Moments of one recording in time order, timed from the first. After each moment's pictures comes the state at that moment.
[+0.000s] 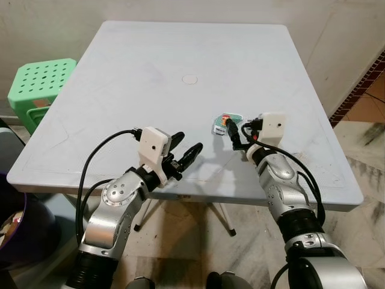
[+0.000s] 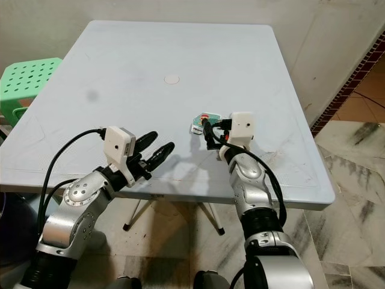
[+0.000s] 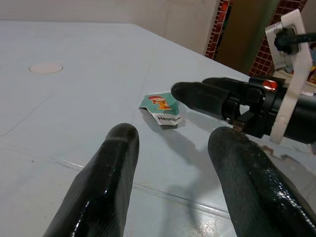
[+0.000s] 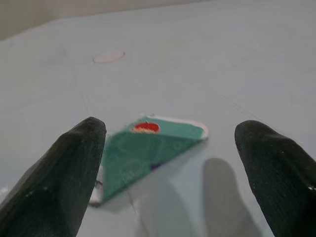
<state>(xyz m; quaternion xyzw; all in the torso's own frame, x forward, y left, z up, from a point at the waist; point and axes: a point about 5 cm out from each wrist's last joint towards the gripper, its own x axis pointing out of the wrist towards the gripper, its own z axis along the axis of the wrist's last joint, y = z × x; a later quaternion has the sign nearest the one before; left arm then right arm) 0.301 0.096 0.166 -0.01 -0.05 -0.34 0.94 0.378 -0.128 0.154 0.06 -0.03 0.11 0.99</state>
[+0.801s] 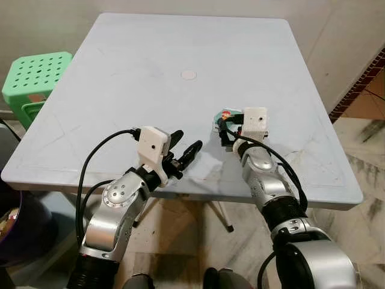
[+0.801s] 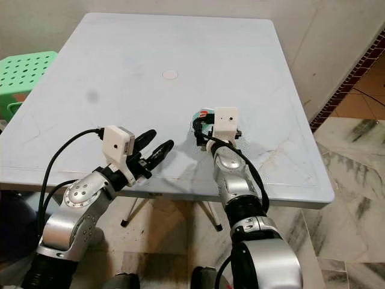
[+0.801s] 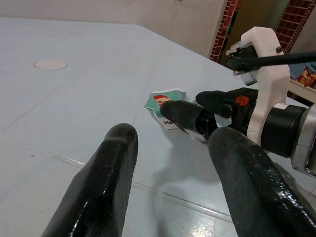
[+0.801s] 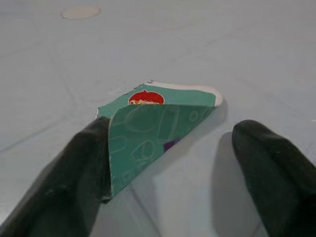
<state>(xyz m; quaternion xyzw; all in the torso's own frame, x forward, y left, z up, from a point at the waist) 0.298 0.094 0.168 -0.02 -0.05 -0.33 0.94 0.386 -0.106 0.150 0.00 0.02 0.03 1.00</state>
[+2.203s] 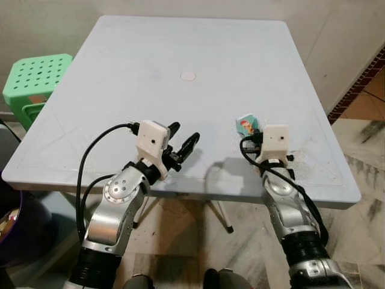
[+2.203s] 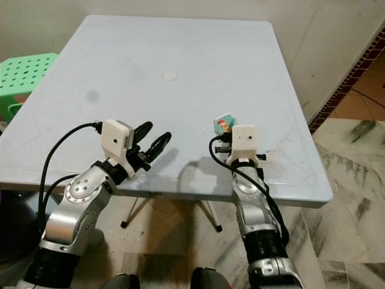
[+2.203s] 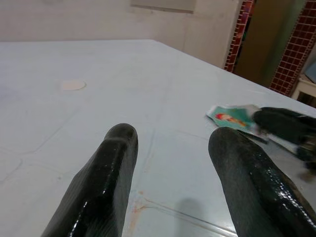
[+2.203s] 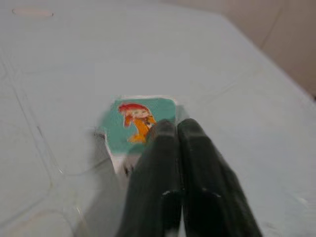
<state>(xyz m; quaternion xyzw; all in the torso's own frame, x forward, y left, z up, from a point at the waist) 0.309 0.097 0.176 0.00 -0.08 -0.30 0.95 0.339 -0.154 0.137 -0.07 -0.05 -0.03 1.00</state>
